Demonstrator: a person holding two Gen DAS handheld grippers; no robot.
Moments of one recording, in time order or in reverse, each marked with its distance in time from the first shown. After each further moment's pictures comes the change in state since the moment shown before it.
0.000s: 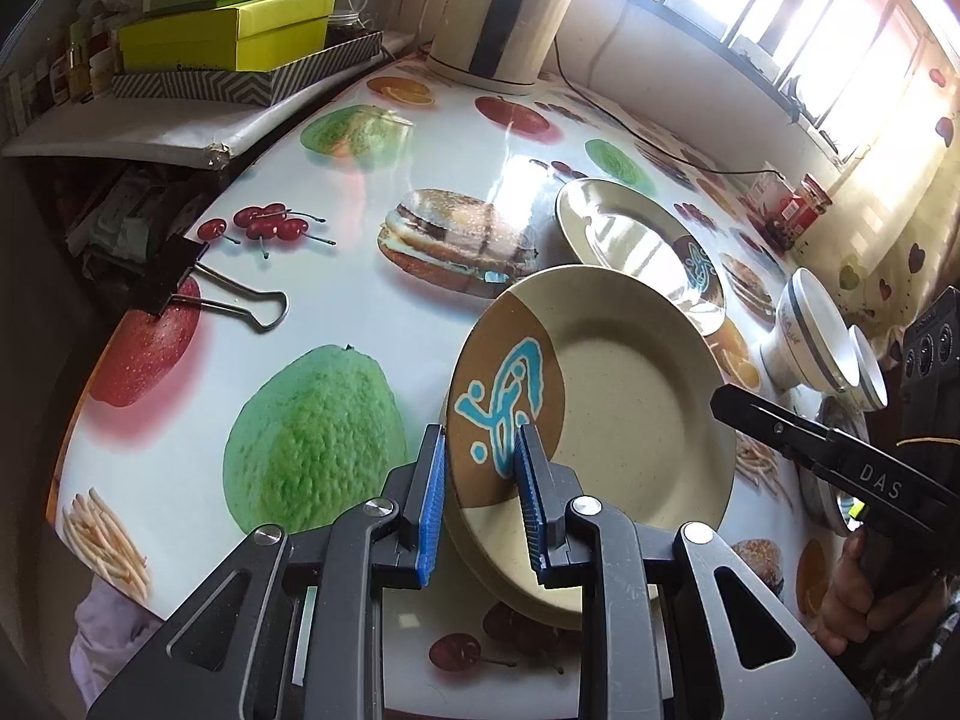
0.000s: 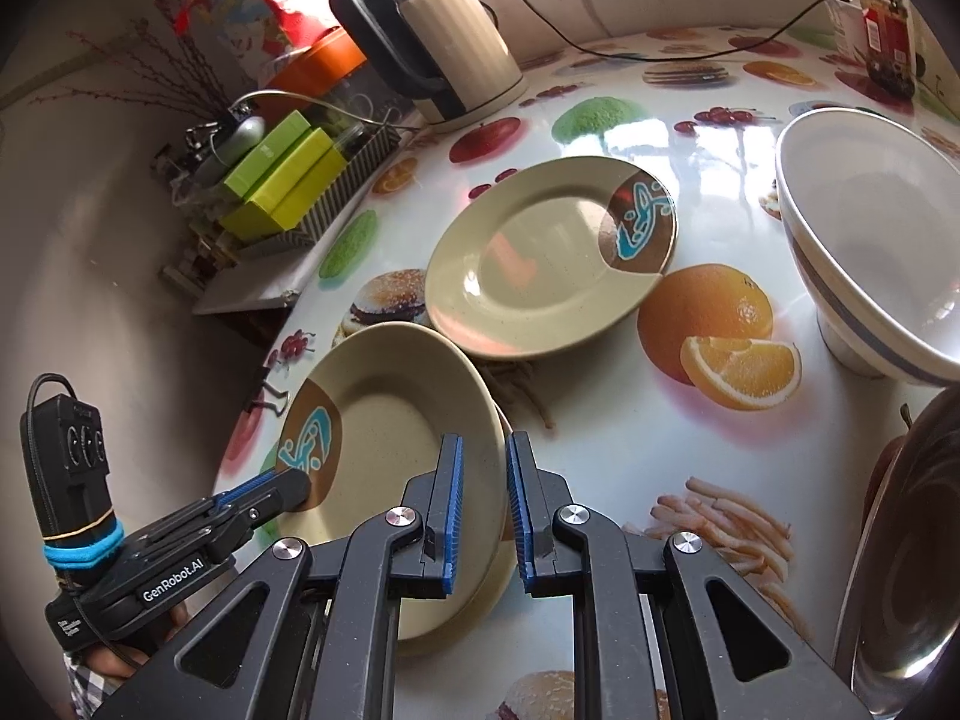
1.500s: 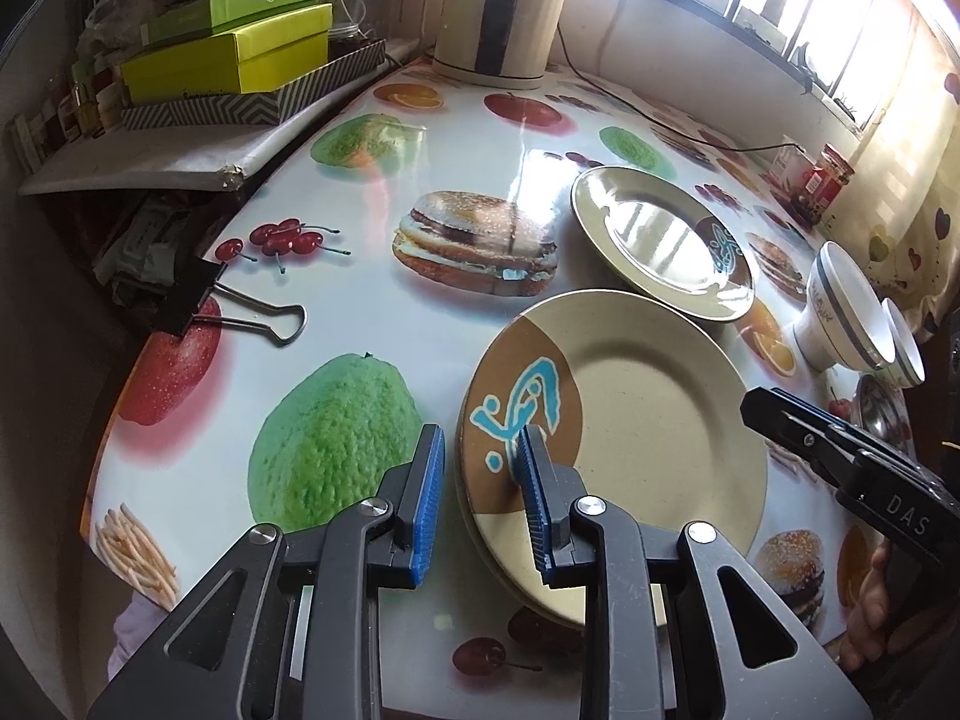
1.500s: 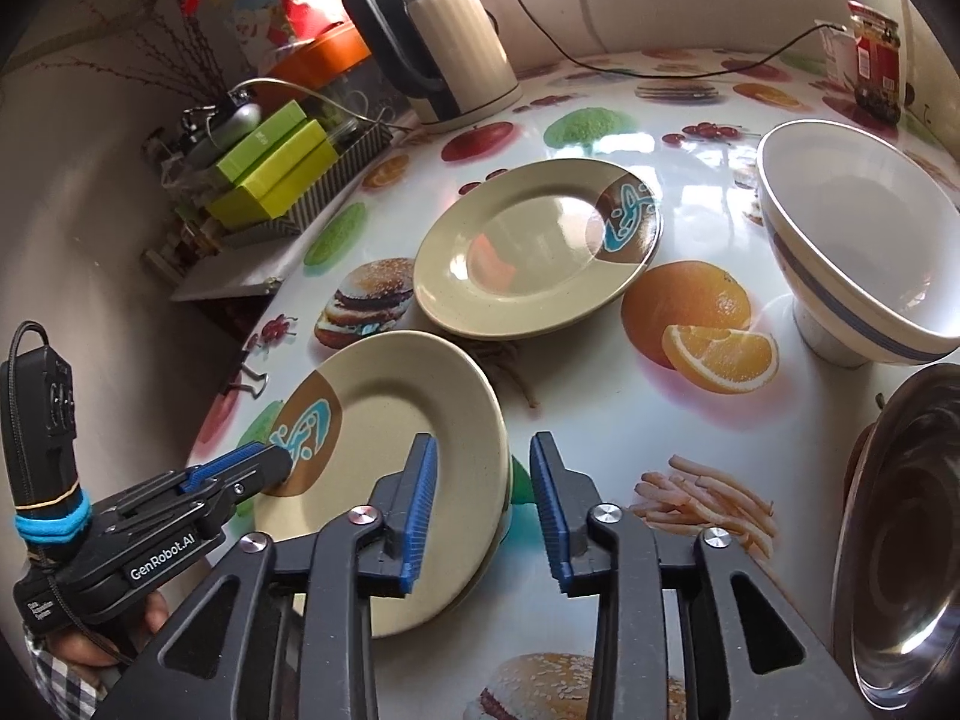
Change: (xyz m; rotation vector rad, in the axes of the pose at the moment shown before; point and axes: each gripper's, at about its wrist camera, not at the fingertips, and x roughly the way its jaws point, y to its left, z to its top) left arm 0.004 -0.011 0.000 0.066 -0.005 0.112; right arm -0.004 0.007 -0.014 -0.057 -0.034 -0.087
